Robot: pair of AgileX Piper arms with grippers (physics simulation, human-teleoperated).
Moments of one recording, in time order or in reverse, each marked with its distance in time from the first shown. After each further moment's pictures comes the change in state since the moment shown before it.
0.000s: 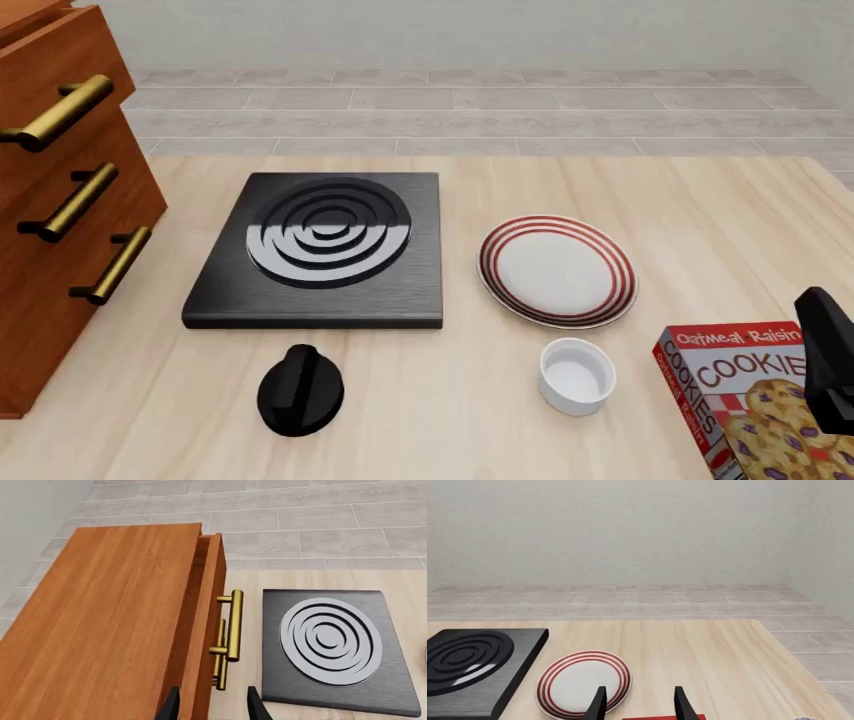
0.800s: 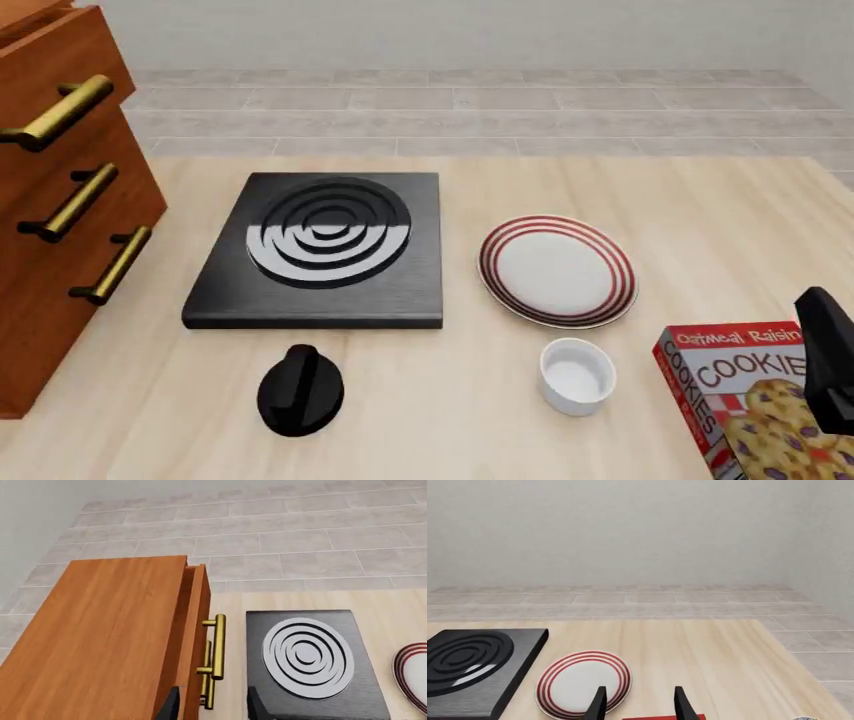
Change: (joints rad) left arm -0.080 0.024 -0.139 0.036 -0.034; right arm -0.001 -0.002 0.000 0.002 0.003
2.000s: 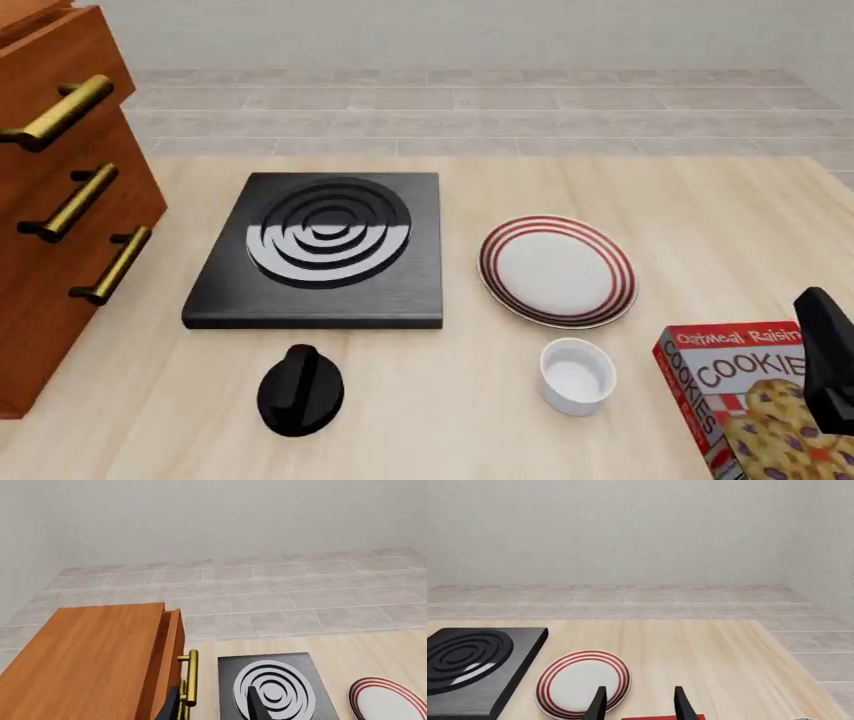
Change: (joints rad) left arm -0.134 -0.165 0.068 -0.170 -0.072; right arm 0.002 0.004 0.000 -0.002 -0.008
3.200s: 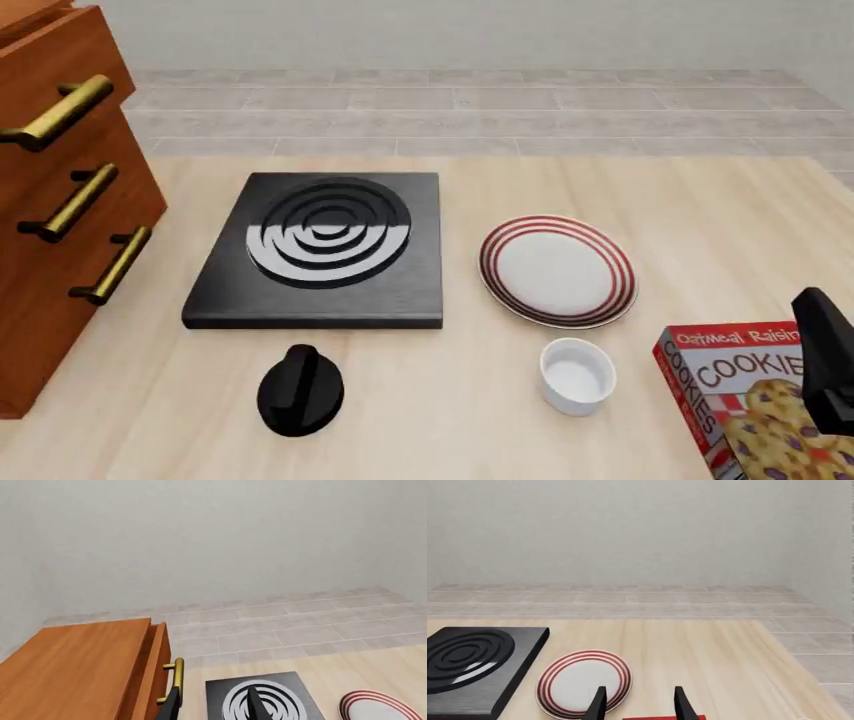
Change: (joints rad) left arm -0.078 -0.269 0.382 -0.327 0.008; right arm 0.007 0.004 0.002 -0.007 -0.002
